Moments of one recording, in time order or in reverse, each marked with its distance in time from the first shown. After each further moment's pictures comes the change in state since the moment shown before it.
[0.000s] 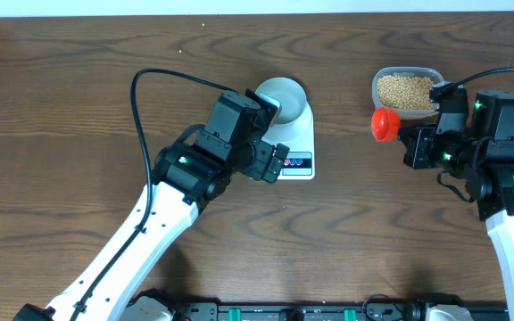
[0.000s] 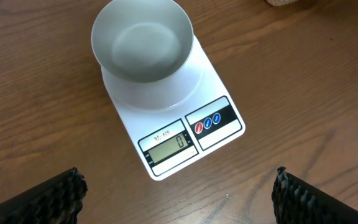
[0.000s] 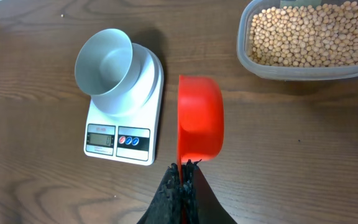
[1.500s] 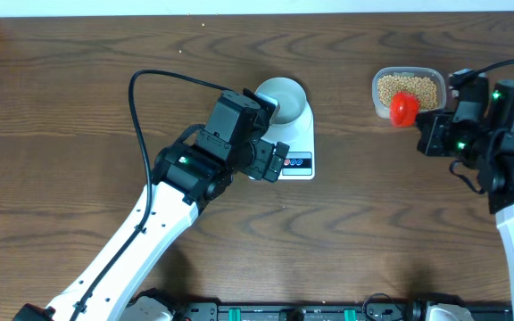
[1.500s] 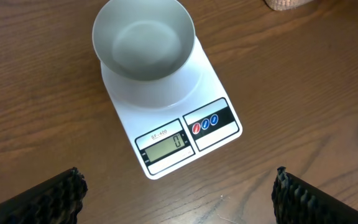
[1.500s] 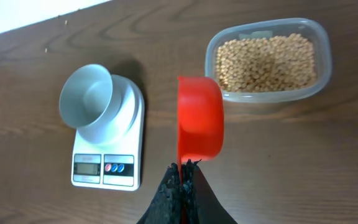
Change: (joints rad) left arm 0.000 0.000 0.000 0.000 0.000 -0.047; right arm -0.067 0.024 0.064 0.019 0.041 0.023
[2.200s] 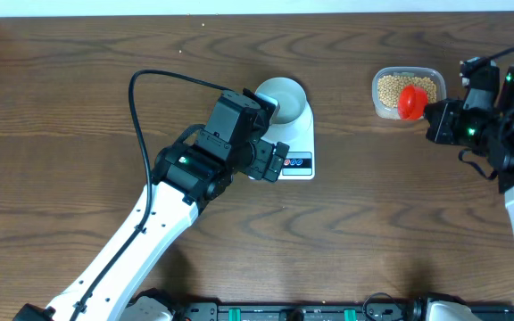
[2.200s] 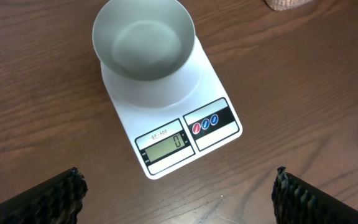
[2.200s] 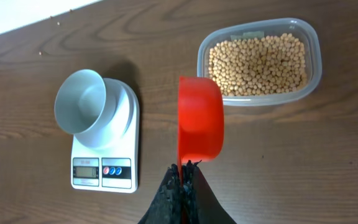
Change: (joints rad) left arm 0.000 0.000 0.000 0.000 0.000 0.000; right arm -0.039 0.102 0.114 -0.075 -0.023 -0.018
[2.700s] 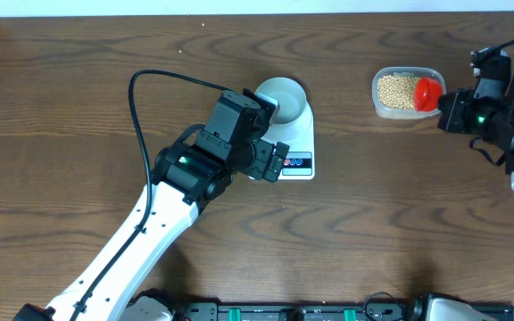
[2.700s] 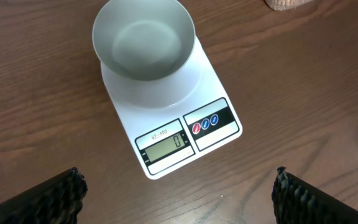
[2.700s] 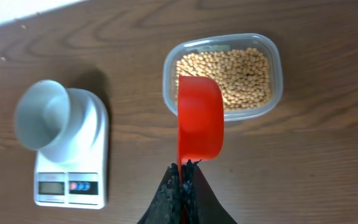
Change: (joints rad) left arm 0.000 0.000 0.000 0.000 0.000 0.000; right arm -0.066 0.093 0.034 0.037 0.030 -0.087
